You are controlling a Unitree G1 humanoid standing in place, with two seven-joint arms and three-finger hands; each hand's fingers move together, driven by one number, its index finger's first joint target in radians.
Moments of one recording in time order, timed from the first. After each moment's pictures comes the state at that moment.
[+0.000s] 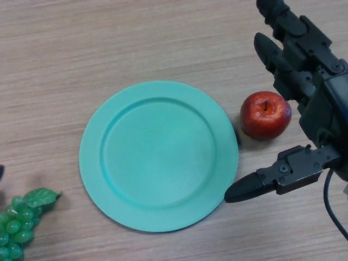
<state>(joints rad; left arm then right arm) 0.28 0.16 0.53 -0.13 0.40 -0.19 -0.30 -0.20 -0.22 0.08 -0.96 0.10 0.80 0.10</state>
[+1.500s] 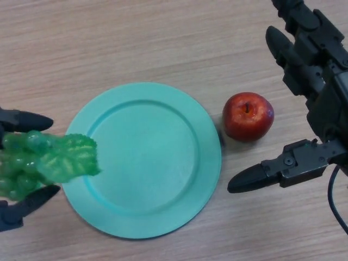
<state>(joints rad) 0.24 0.16 0.51 -0.77 0.14 0.07 -0.53 -0.21 -0.22 0.06 -0.96 0.10 0.80 0.06</state>
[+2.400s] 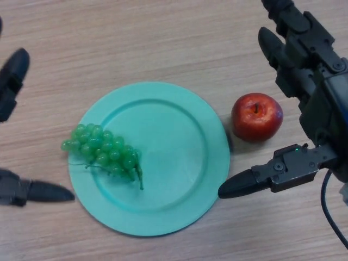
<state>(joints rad) 0.03 0.31 0.52 -0.82 -0.54 0.54 -0.23 -0.20 -0.19 0.13 -0.98 0.03 0.81 0.06</state>
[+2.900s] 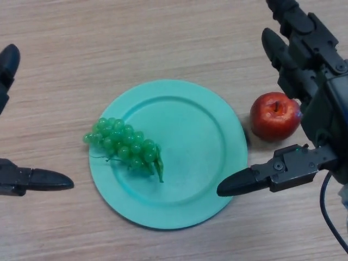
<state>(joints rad) 0.02 0.32 0.49 -0.78 -0.45 0.50 -0.24 -0.19 -0.19 0.14 -0.99 0.04 0.81 0.00</state>
